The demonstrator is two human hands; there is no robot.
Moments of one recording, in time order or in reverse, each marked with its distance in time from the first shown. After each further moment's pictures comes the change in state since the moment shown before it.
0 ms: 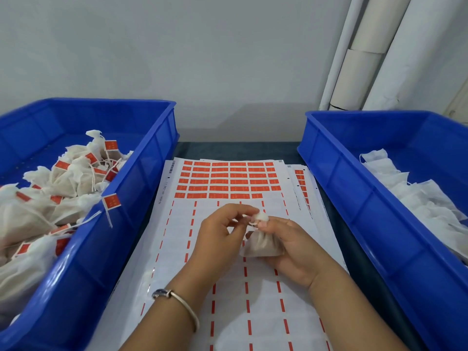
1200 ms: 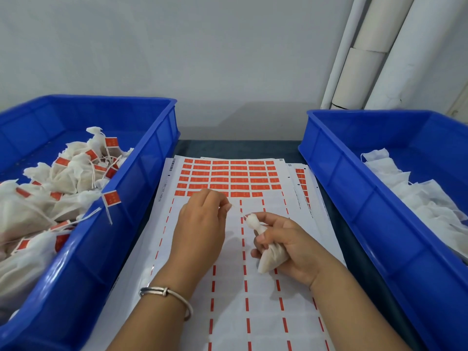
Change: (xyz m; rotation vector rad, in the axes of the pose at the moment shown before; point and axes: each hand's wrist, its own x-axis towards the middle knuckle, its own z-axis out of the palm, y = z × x) left_hand 0.009 -0.005 -0.017 0.579 0.181 0.018; right_hand 0.000 0.000 -0.004 -0.247 -0.032 0.050
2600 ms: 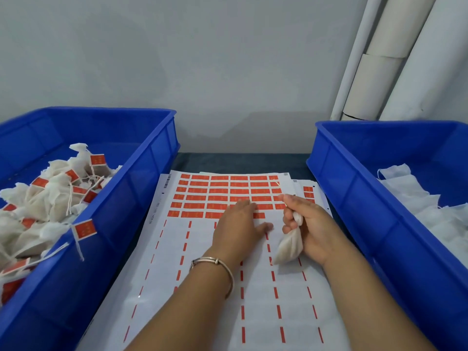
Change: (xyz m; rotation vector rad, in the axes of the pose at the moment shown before) left_hand 0.075 0.004 0.101 0.114 -0.338 -0.049; right_hand 0.077 -0.035 -0.063 0.216 0.165 -0.095
